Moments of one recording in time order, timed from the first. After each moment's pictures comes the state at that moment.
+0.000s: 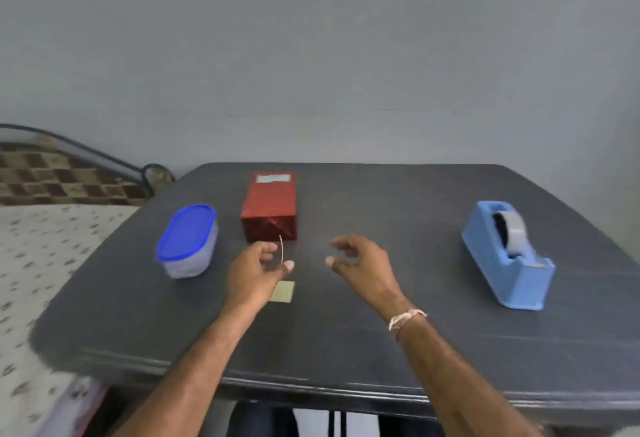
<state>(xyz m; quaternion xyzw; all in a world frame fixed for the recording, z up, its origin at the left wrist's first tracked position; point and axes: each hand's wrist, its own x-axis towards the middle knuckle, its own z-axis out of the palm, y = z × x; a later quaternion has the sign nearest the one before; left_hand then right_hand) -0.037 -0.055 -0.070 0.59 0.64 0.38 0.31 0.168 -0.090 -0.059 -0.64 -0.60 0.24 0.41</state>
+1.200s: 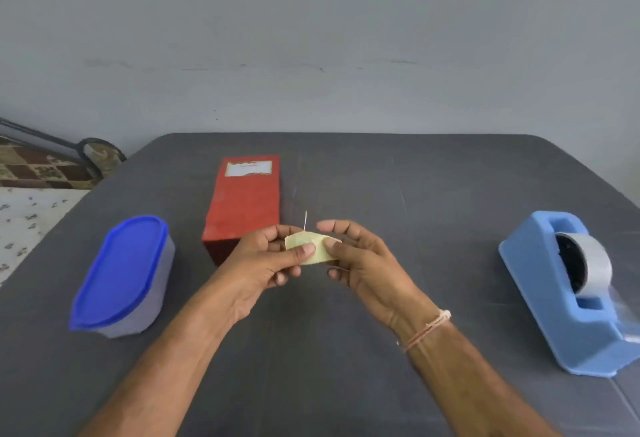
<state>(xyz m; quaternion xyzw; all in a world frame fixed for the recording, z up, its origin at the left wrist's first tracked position) 0.008 0.051 -0.029 0.49 0.50 0.31 0.65 0.189 0.007 -0.050 -0.43 -0.35 0.63 0.53</state>
